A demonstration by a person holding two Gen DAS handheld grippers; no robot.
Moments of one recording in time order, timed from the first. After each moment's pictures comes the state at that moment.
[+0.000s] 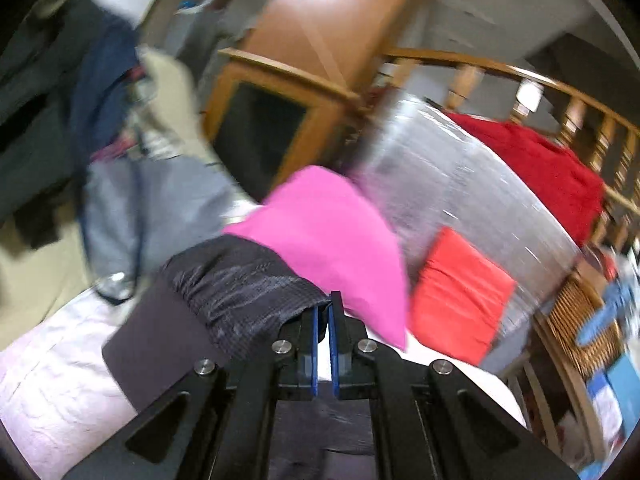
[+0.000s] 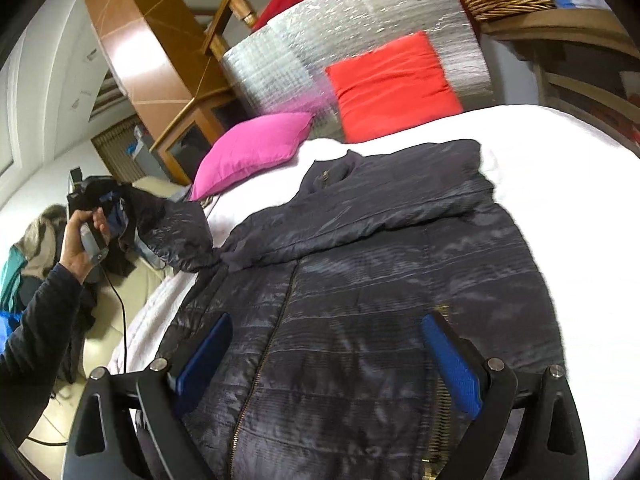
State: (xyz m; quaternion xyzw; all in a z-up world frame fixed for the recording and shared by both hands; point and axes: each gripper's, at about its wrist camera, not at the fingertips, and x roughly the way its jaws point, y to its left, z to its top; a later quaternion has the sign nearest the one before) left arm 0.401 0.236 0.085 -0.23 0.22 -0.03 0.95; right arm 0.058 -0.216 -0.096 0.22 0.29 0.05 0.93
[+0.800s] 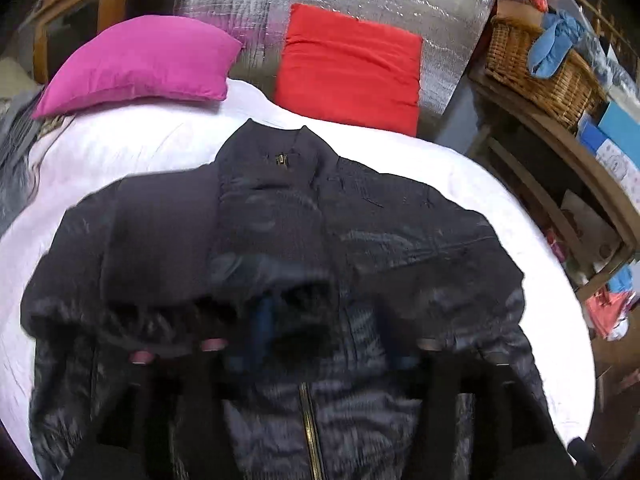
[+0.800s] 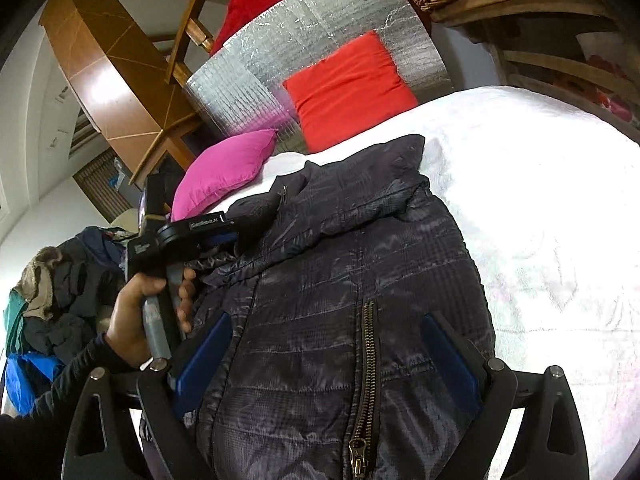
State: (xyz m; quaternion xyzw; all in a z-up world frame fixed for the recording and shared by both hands) left arm 0.356 -0.053 -0.062 -0.04 0.42 -0.19 0.89; right arm 0.043 -0.260 -0.102 0.27 0.30 0.02 0.92
